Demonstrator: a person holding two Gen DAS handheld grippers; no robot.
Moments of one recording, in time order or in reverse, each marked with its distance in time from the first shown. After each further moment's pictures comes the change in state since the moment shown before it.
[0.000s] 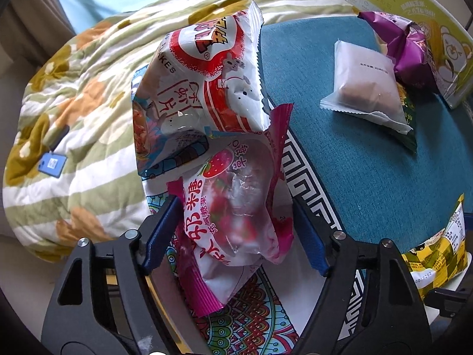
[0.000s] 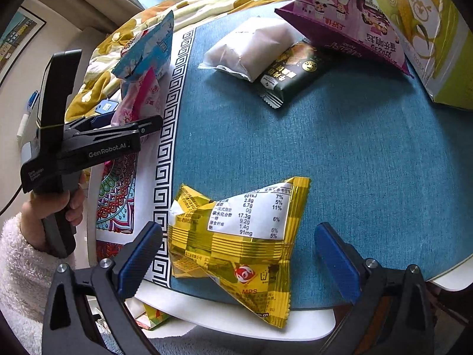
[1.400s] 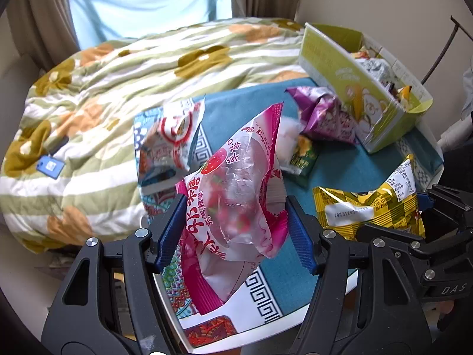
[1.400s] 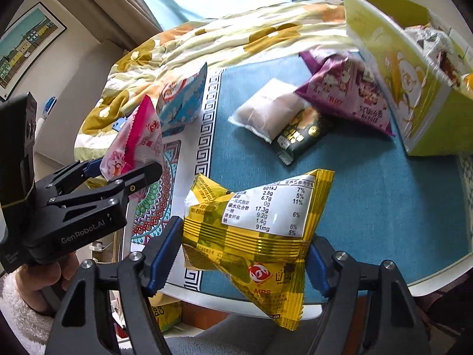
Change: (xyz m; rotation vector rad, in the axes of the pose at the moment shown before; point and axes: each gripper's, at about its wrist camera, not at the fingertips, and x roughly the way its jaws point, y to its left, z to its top) left arm -0.157 -0.046 0.001 -0.078 -0.184 -0.122; right arm -0.084 0.019 0.020 -0.046 -0.163 0.009
